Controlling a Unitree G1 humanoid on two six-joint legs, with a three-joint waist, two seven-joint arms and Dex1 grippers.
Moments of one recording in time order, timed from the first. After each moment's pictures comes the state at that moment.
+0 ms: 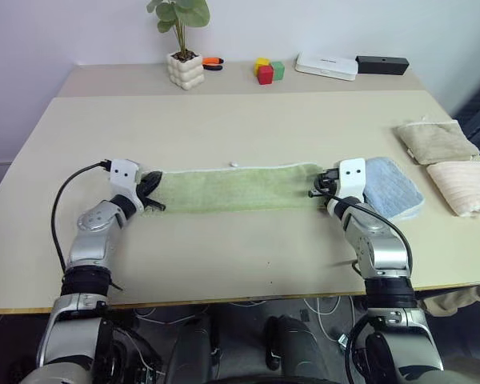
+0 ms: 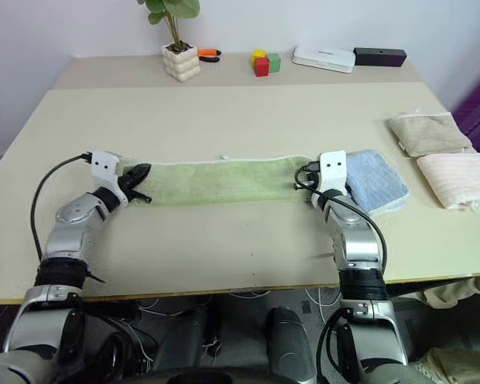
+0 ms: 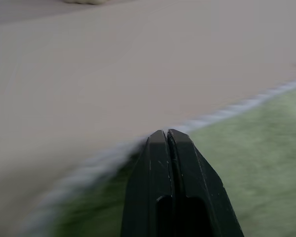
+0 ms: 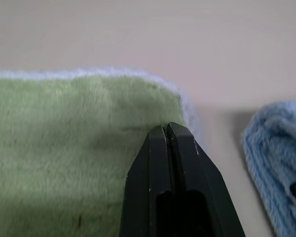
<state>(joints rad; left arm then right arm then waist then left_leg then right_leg) -0.51 0.50 0.18 0.55 -0.22 0.02 -0.56 -0.40 -0.26 -0.13 0.12 0.14 0.44 0.22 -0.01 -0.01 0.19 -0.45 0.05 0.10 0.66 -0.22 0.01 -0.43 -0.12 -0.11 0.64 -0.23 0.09</state>
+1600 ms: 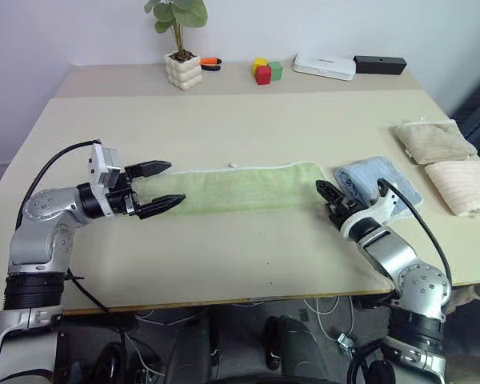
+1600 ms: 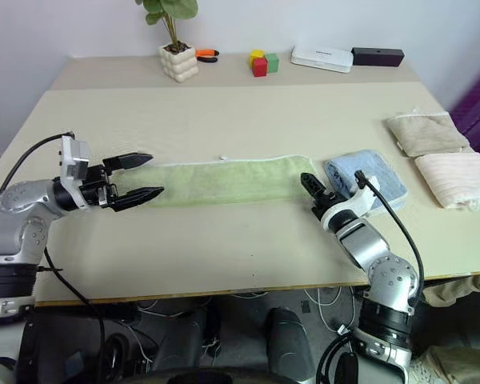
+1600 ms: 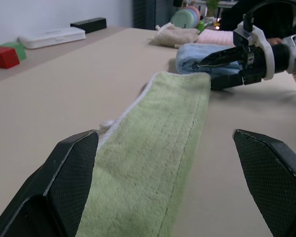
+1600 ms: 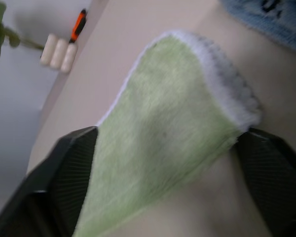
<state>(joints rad) -0.39 0.69 0.18 0.11 -0.53 0.24 -1.23 -0.25 -0.15 -0.45 -0.13 1.21 0.82 -0.23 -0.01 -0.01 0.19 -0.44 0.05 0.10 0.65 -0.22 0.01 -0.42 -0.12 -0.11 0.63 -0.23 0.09</state>
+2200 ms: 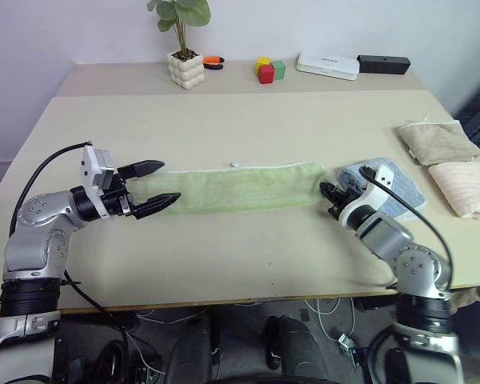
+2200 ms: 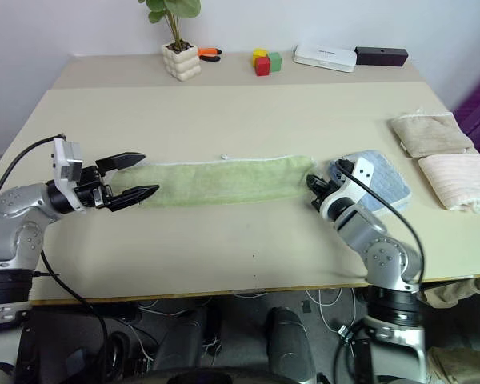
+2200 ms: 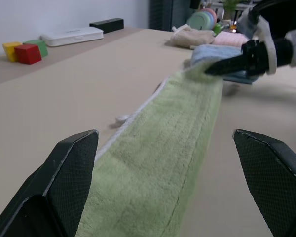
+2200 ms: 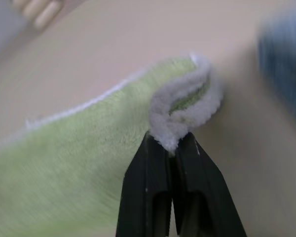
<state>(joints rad) -0.36 0.69 0.22 0.10 -0.54 0.23 -1.20 -0.31 -0.47 -0.19 -0.16 0.84 0.75 0.03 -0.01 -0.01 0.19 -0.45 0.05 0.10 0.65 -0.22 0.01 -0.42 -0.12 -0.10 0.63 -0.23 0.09</state>
